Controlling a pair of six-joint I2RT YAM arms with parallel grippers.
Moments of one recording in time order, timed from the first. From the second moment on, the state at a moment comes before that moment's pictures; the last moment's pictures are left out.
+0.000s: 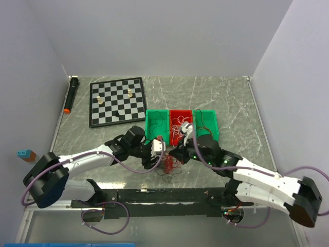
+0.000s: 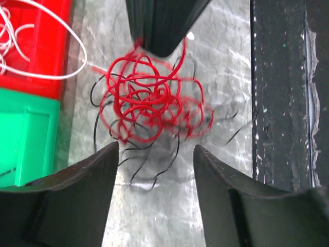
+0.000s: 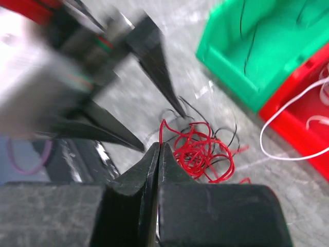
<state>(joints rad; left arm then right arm) -0.81 1.27 0.62 -0.04 0.60 0.42 0.93 0.90 0.52 -0.03 -0.12 0.33</state>
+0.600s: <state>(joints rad) -0.92 1.34 0.59 0.06 0.58 0.43 0.93 0.71 0.54 -0.15 -0.11 0.38</state>
